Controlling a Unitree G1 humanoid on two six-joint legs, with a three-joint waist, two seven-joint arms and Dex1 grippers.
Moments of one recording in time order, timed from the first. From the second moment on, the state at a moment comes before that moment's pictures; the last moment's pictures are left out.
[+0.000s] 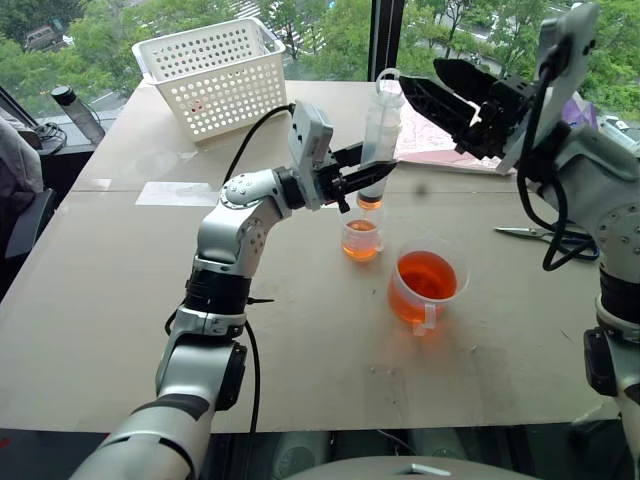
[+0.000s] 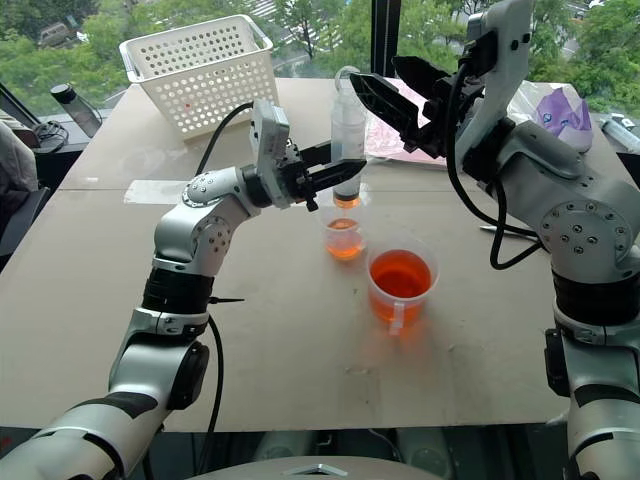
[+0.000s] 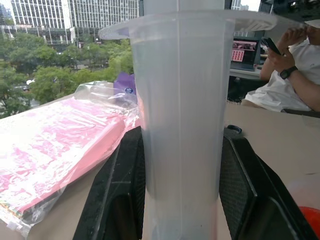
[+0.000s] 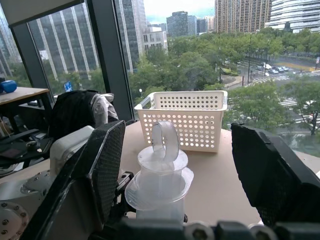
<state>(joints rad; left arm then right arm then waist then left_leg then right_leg) -0.78 0.34 -0.04 0.13 -0.45 0.36 -0.93 -0.84 -0.61 0.00 -0.31 1.10 0.74 0.15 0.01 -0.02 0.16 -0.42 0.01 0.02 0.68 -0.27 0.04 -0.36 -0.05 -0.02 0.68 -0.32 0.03</state>
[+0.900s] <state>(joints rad) -0.75 0.32 -0.04 0.11 -0.42 0.36 -0.89 -0.91 -0.47 0.00 -0.27 0.88 0.87 0.23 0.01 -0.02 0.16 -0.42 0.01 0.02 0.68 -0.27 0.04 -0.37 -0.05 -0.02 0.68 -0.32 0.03</state>
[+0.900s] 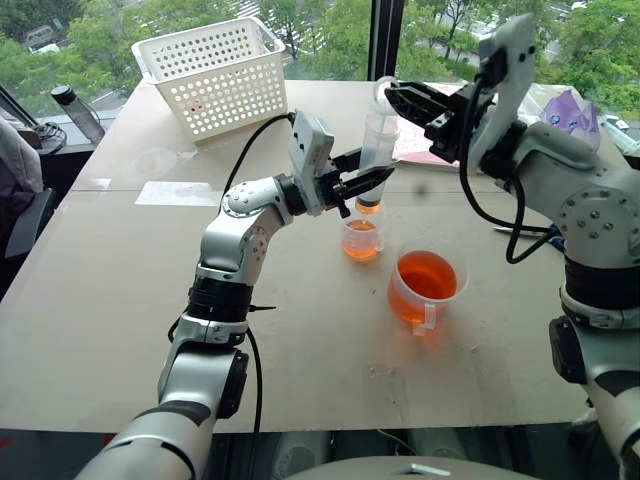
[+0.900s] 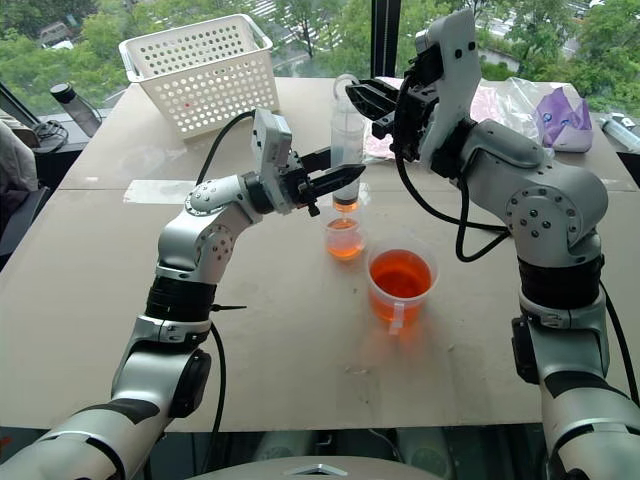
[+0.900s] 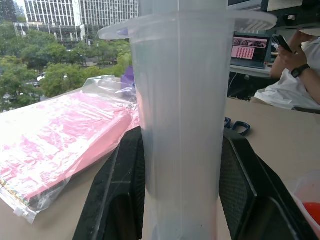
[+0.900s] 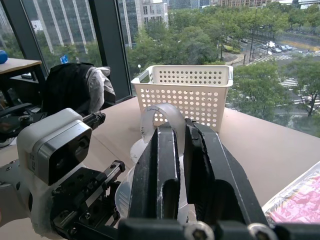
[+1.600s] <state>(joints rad) -0.74 0.31 -0.04 0.11 -0.42 0.36 -0.89 -0.91 -0.50 0.06 -0.32 0.68 0.89 0.39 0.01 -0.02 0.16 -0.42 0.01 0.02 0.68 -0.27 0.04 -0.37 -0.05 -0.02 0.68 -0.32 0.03</state>
